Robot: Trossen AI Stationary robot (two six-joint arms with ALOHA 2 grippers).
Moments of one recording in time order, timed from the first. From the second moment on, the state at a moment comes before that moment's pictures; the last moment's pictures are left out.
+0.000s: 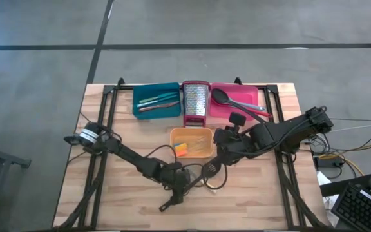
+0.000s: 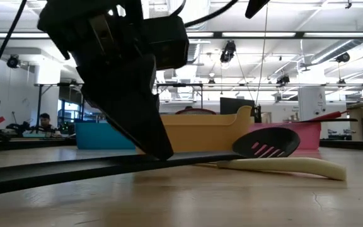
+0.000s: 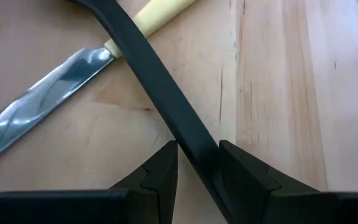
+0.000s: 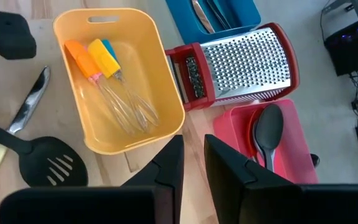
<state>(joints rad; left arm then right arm) -0.41 1.92 1.13 -0.07 -0.02 -0.56 0.36 1.60 1.65 -1.32 0.65 0.51</state>
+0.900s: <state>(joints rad) -0.36 1.98 1.13 -0.01 0.13 -0.41 0.36 1.60 1.65 -1.32 0.65 0.52</state>
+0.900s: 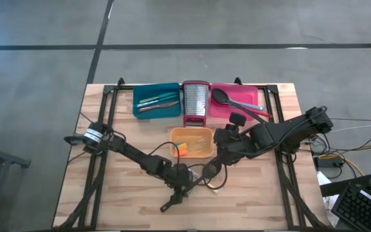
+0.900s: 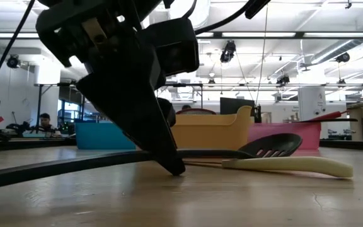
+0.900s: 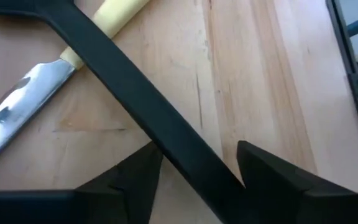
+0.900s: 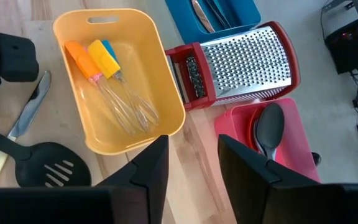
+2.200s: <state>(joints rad) -0.41 1.44 0.99 0.24 -0.36 0.15 0.44 1.60 1.60 -1.32 0.81 0.59</state>
